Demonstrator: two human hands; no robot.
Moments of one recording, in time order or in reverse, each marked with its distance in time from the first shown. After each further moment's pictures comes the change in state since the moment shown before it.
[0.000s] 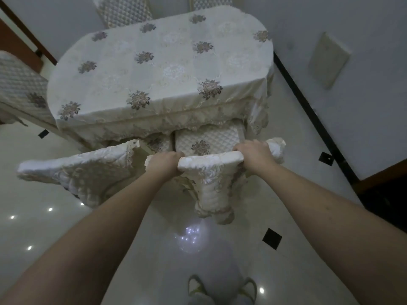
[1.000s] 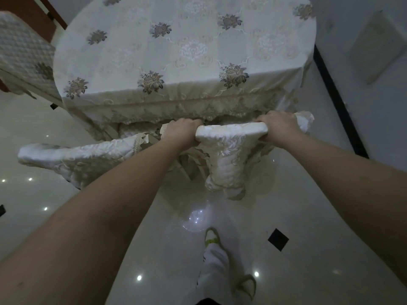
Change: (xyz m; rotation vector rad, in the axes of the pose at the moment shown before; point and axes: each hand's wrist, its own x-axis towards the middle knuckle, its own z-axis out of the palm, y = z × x) left_hand 0.111 -0.033 -0.006 -0.022 0.037 -0.027; right_hand 0.116 0.024 -0.029 -0.049 -0.021 -0.027
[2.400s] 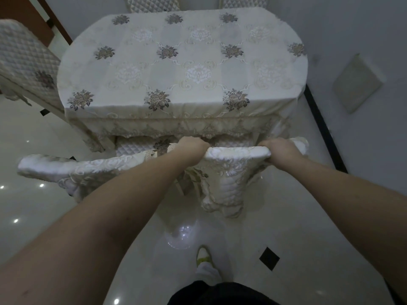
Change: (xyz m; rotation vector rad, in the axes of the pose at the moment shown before) left_hand -0.004 -0.005 -0.035 0.155 -0.164 0.155; right_hand 0.014 0.000 0.003 -0.138 -0.014 -0.047
